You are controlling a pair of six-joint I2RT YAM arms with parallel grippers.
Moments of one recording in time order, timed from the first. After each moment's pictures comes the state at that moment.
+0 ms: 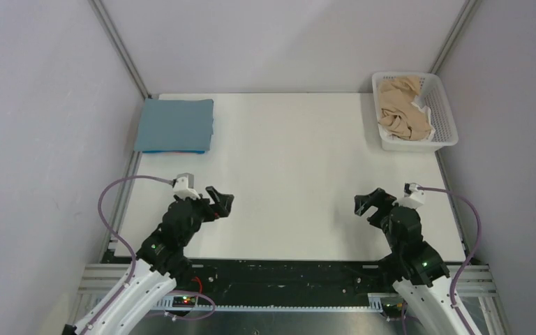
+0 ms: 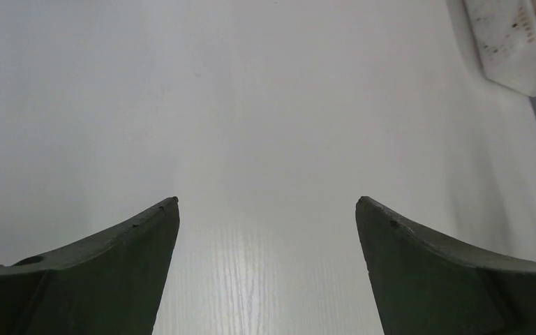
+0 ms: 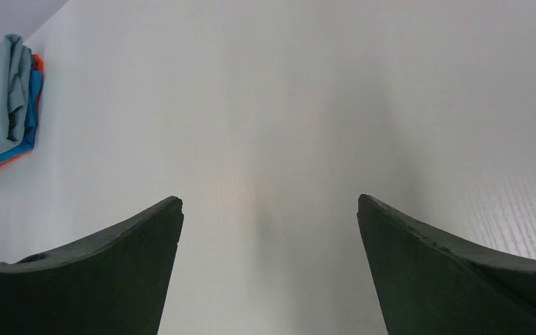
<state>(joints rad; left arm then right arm) -0.55 0.32 0.25 -0.26 -0.22 -0.62 0.42 0.15 0.32 -0.57 0.33 0.71</state>
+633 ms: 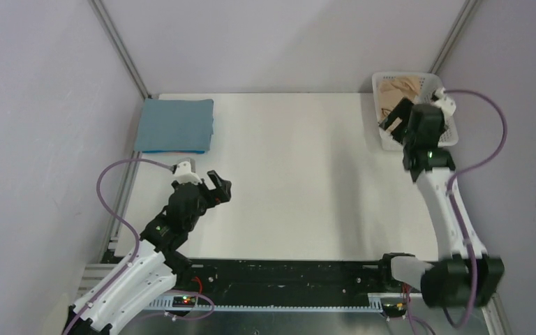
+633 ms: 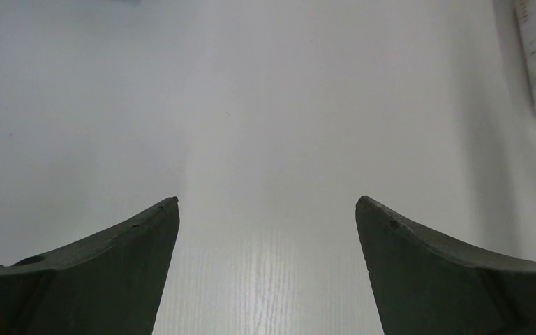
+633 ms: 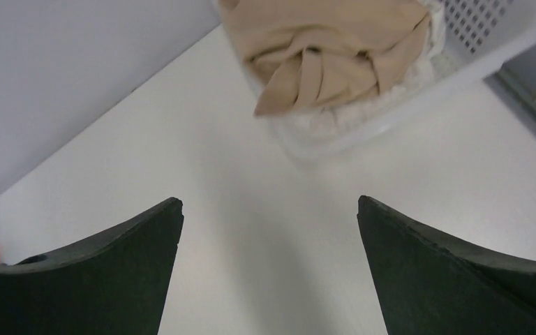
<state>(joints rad) -0.55 0.59 0.42 -0.24 -0.35 -0.61 0.05 1.07 1.05 -0.38 0.31 0.52</state>
